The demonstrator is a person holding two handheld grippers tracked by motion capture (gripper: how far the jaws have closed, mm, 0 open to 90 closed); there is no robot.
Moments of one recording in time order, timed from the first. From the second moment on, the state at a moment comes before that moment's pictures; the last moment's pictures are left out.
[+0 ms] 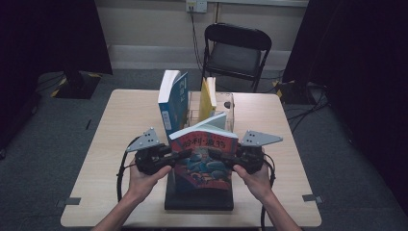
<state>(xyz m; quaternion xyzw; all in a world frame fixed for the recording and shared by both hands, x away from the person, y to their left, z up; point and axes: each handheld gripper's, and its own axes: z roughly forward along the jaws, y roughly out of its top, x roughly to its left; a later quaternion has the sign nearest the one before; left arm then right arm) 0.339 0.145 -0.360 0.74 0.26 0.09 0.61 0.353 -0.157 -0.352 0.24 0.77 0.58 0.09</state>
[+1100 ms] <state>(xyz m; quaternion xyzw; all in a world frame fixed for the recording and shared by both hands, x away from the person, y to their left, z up) 0.322 0.114 -0.362 0.75 0.24 0.12 0.61 0.360 -0.183 -0.363 0.24 0.78 0.57 0.10</state>
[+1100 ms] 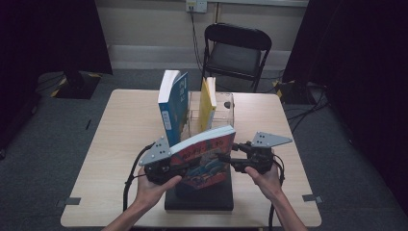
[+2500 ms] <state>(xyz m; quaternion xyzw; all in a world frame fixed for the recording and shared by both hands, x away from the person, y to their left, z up) 0.335 0.127 -0.359 0.74 0.29 0.12 0.60 0.365 -0.203 -0.375 0.29 0.77 0.56 0.10</state>
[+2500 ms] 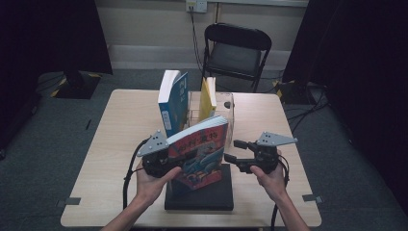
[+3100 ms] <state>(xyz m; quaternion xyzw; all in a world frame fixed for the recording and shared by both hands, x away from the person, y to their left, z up) 0.338 0.149 -0.357 0.72 0.33 0.15 0.59 0.371 -0.273 -0.450 0.42 0.78 0.44 0.13</state>
